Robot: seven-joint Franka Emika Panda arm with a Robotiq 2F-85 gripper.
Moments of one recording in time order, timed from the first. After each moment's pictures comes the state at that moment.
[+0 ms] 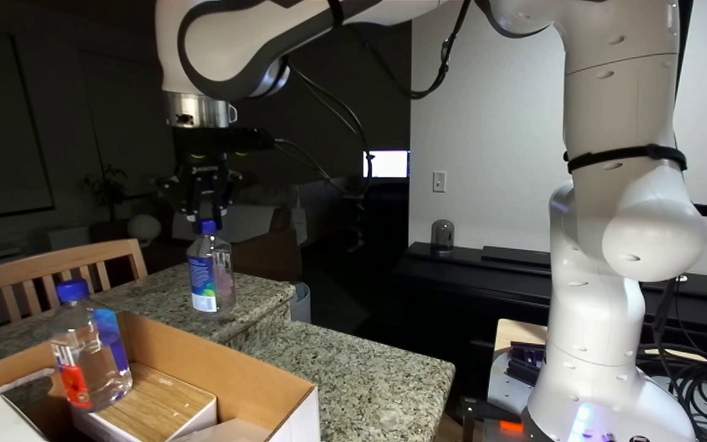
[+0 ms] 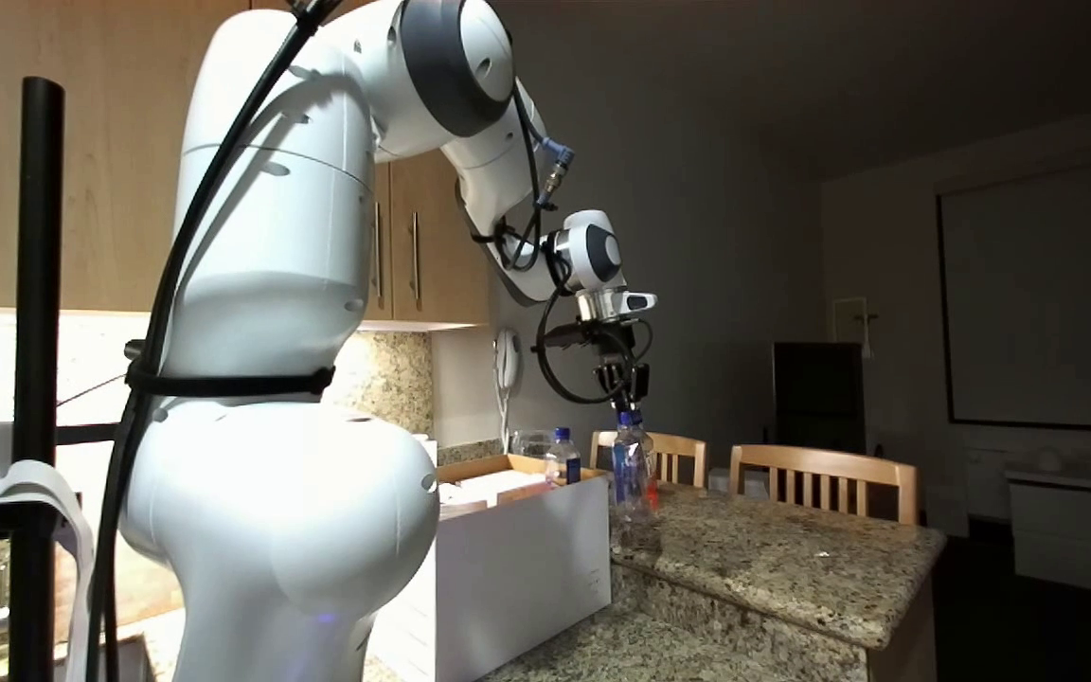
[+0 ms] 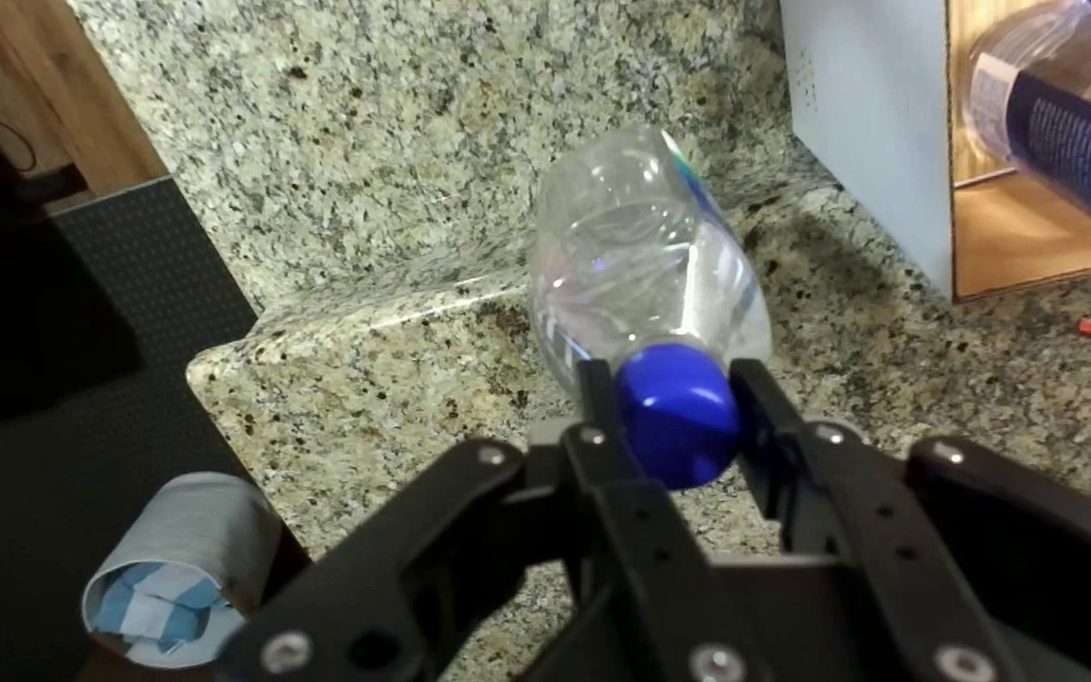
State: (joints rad) arm 0.17 0.08 0.14 -1.89 -0.19 2.12 0.73
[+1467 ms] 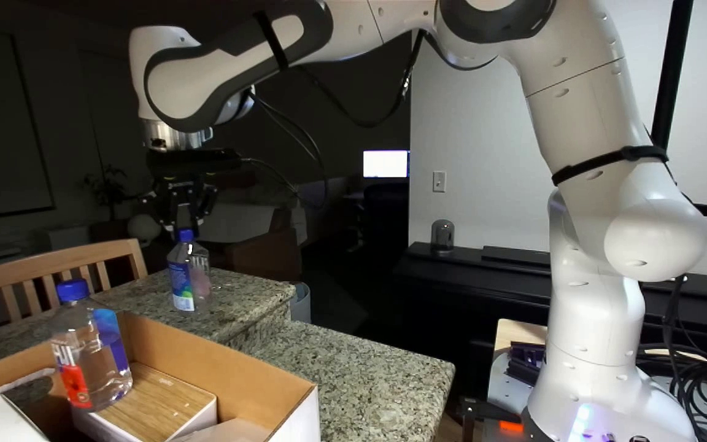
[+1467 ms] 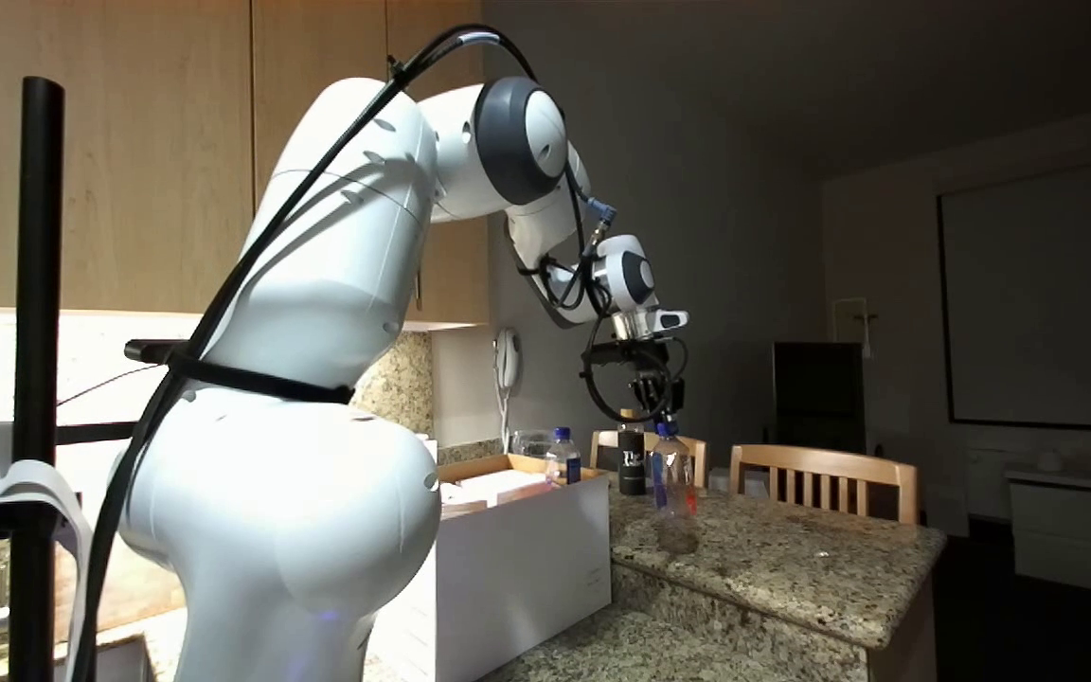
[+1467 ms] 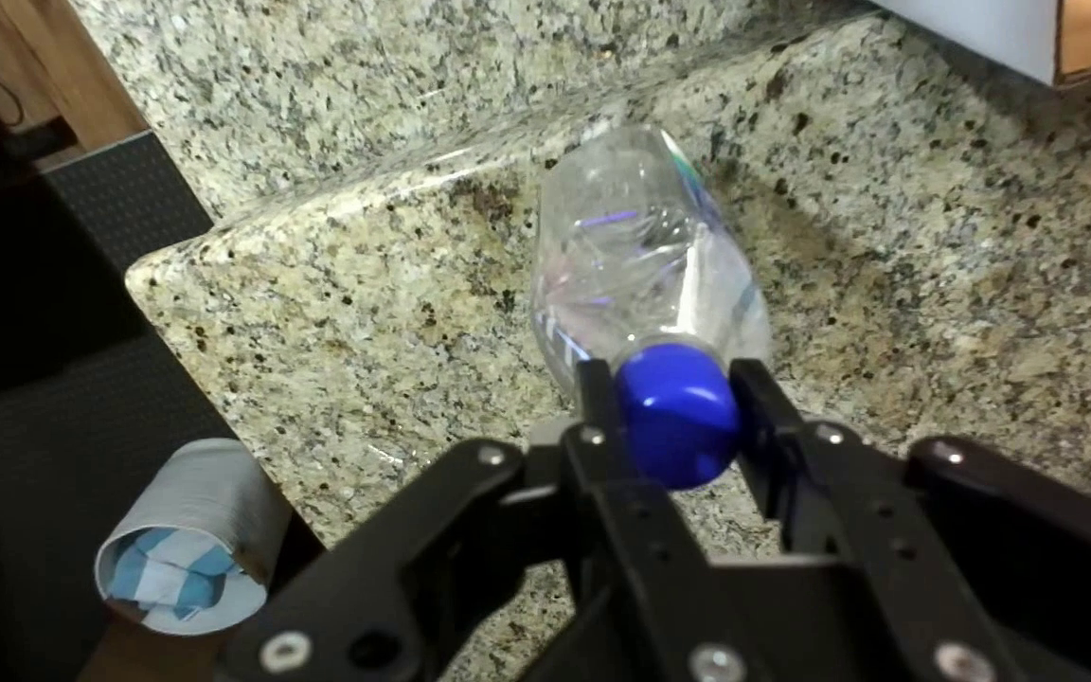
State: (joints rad) arm 0.19 0.34 0.07 -1.61 -0.24 2.12 0.74
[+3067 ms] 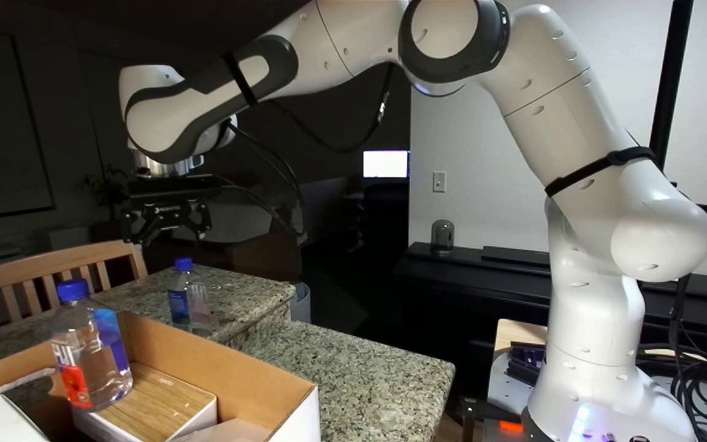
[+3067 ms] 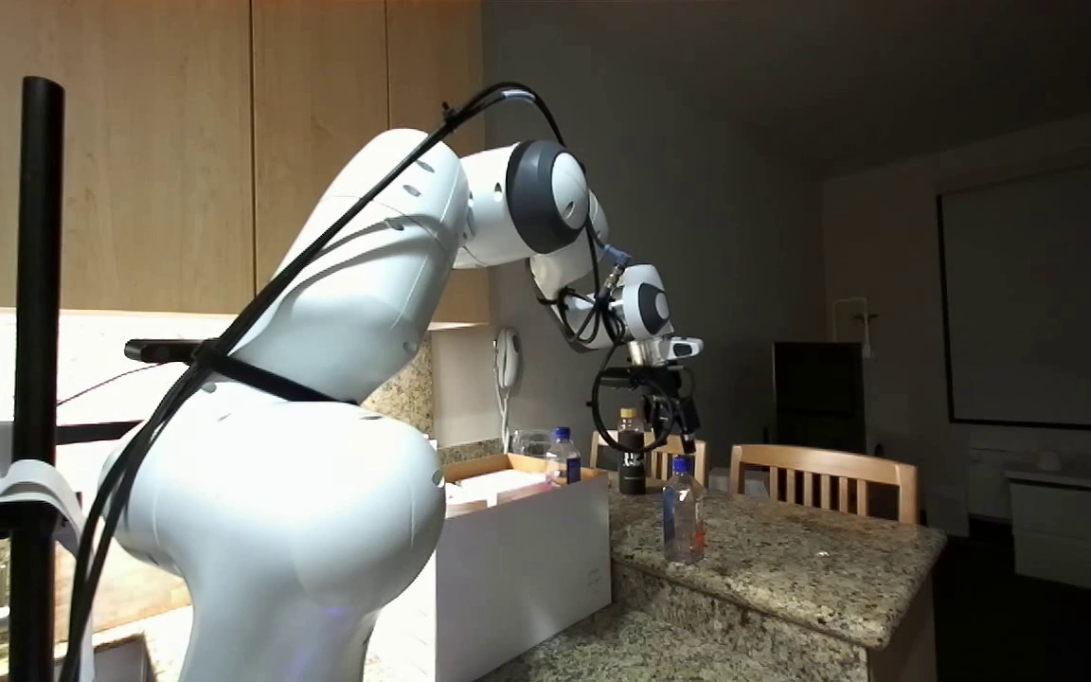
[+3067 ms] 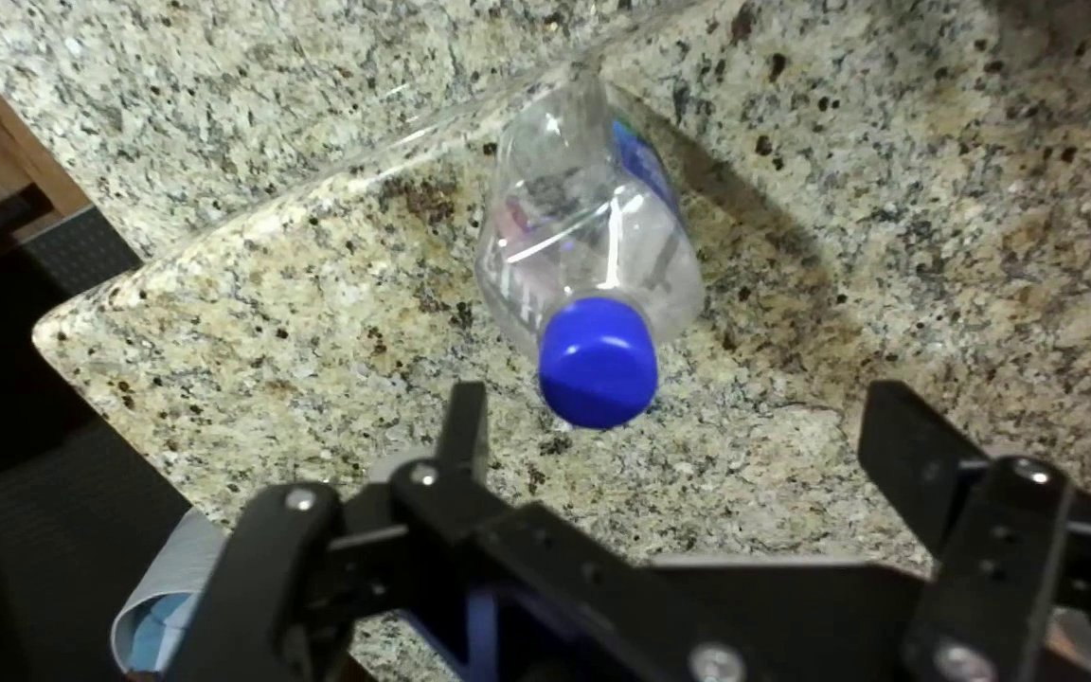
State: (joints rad) arm 0.24 0.52 -0.01 -1.45 -0.17 2.13 0.79
